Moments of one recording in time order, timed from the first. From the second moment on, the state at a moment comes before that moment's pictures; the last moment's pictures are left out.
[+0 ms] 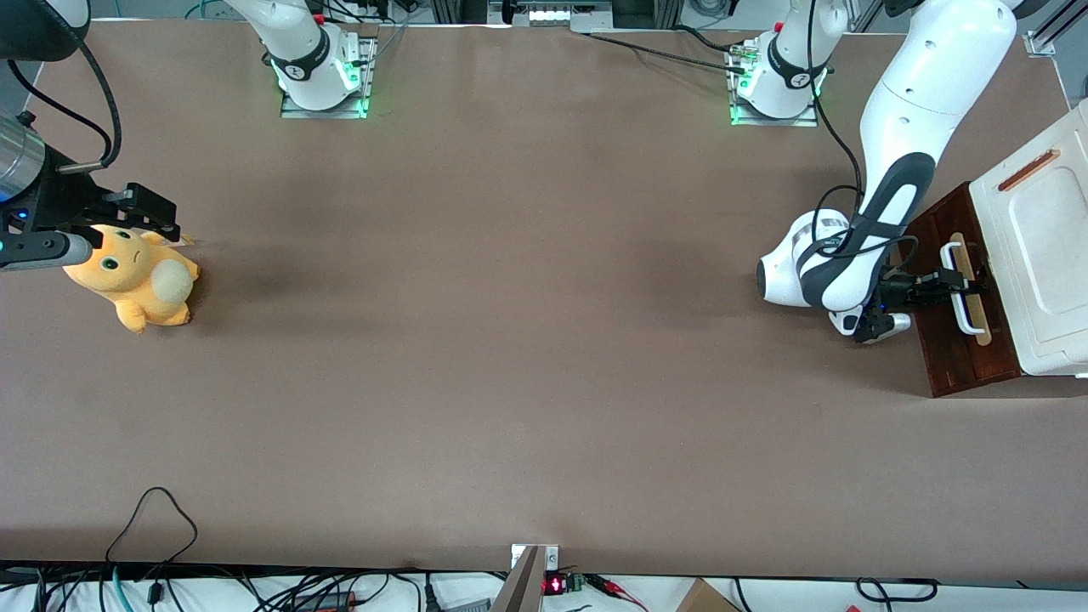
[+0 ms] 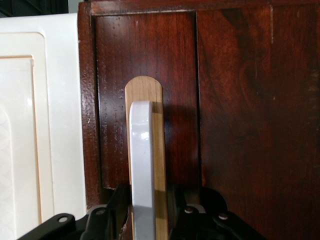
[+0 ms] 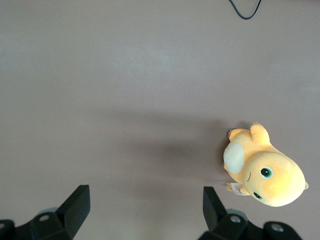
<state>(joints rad) 0.05 0.65 -0.20 -2.07 1.57 1.42 -1.13</state>
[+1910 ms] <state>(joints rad) 0.05 0.67 -0.21 -2.07 1.57 1.39 -1.16</state>
